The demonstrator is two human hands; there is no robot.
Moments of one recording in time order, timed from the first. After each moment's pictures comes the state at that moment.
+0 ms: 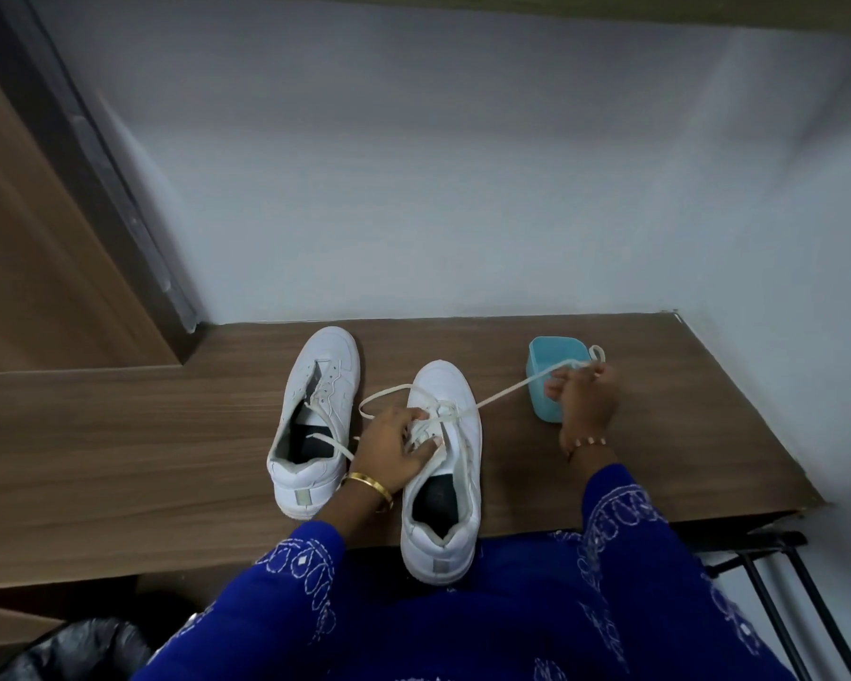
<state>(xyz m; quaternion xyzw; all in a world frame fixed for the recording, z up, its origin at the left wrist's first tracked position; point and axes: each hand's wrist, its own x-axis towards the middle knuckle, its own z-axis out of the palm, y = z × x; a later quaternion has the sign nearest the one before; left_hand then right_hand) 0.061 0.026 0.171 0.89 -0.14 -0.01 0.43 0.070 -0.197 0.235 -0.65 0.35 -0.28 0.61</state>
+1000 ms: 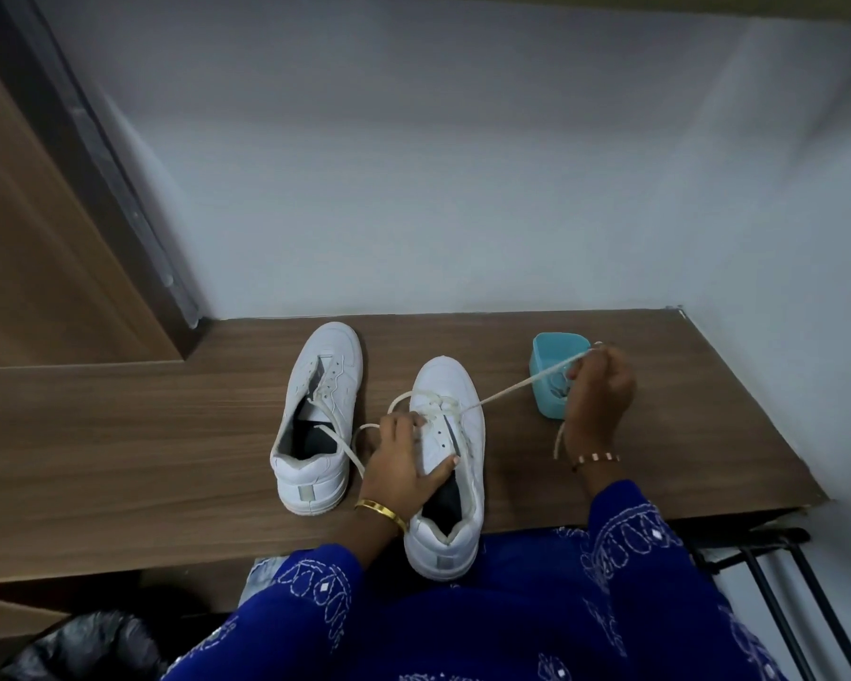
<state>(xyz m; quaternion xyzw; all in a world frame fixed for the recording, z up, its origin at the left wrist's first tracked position) 0.029 0.018 0.169 0.91 -0.11 0.04 0.41 0.046 -0.173 0.265 -0.67 0.25 -0.38 0.59</state>
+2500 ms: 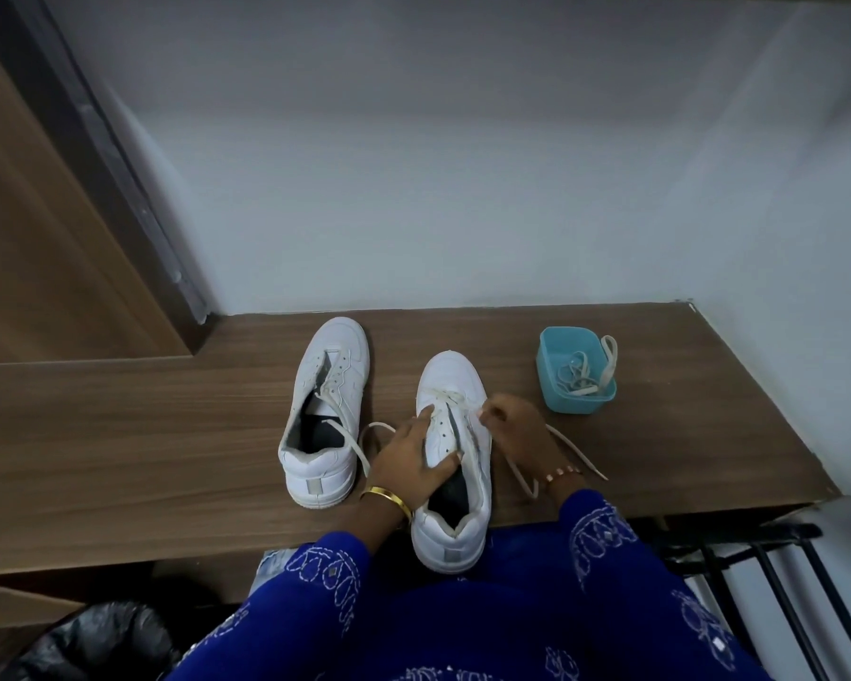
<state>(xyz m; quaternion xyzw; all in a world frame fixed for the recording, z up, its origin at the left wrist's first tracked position) 0.036 0.022 0.164 0.92 -0.11 -0.09 0.38 0.046 -0.149 0.203 -0.92 0.04 0.01 0.38</state>
